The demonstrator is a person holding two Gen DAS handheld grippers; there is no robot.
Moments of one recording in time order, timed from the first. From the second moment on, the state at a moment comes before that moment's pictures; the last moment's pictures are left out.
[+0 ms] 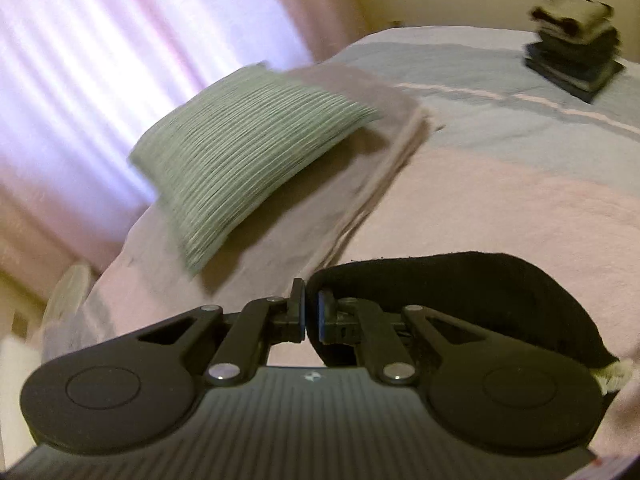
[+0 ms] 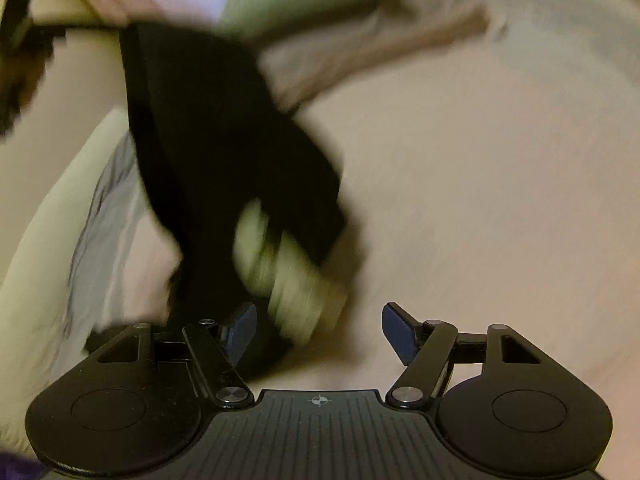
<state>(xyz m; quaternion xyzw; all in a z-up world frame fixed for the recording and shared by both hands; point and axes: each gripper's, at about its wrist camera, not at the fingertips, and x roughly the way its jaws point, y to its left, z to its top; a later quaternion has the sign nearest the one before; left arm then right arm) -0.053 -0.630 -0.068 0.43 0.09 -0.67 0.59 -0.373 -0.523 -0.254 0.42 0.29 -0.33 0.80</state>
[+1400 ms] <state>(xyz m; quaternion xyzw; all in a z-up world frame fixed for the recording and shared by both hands) 0.050 -0.319 0.227 0.12 0.05 -0.69 0.71 -0.479 -0.467 0.187 0.07 0.15 -0.45 0.88</state>
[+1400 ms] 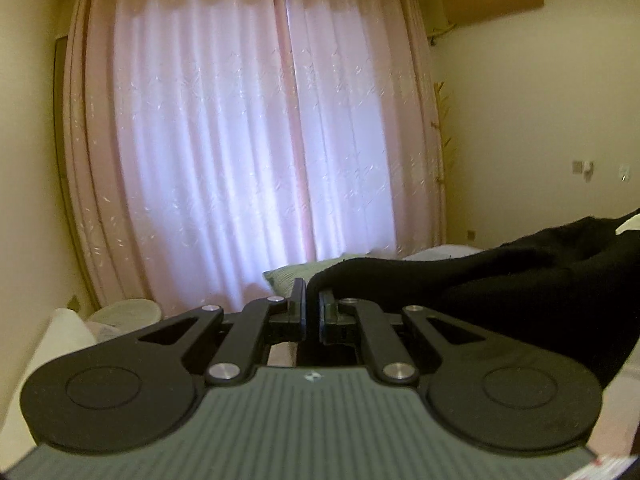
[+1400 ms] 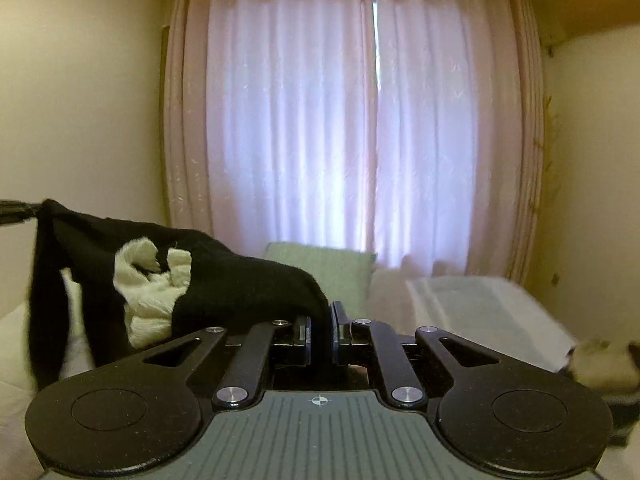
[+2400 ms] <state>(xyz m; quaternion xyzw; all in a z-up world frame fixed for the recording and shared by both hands) -0.086 -0.402 -0.265 0.23 0.53 -0.49 0.65 -0.491 -0.643 -0.291 0.45 0.40 -0.36 0.72</state>
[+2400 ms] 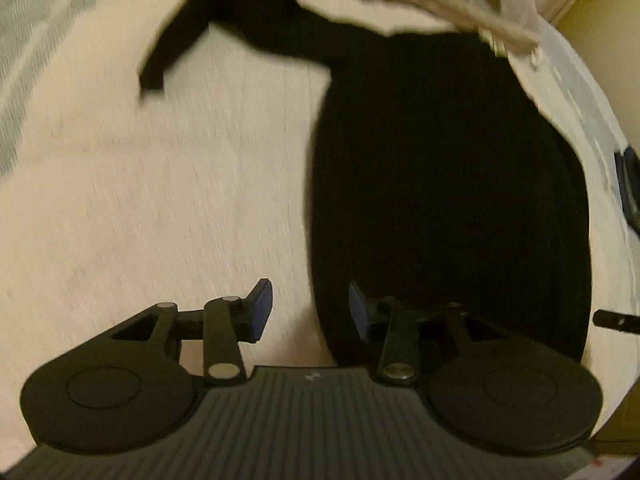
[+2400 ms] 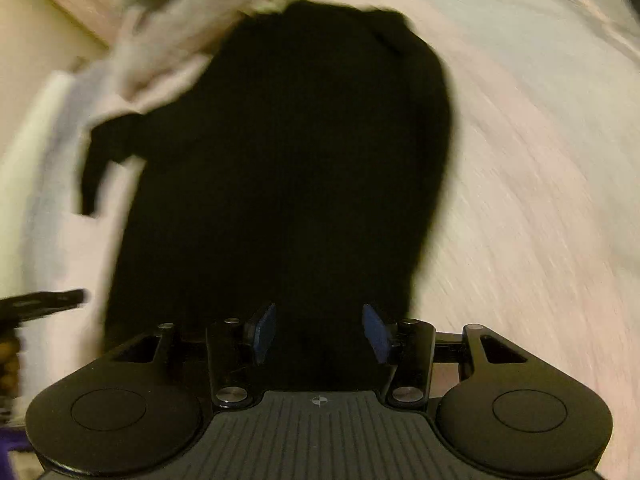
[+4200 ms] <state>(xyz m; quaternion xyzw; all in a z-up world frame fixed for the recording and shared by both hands) -0.109 -0.364 -0.272 0.23 0.58 -0.55 0.56 -0.515 -0.612 -0.344 0.60 0.31 -0.35 0.65</state>
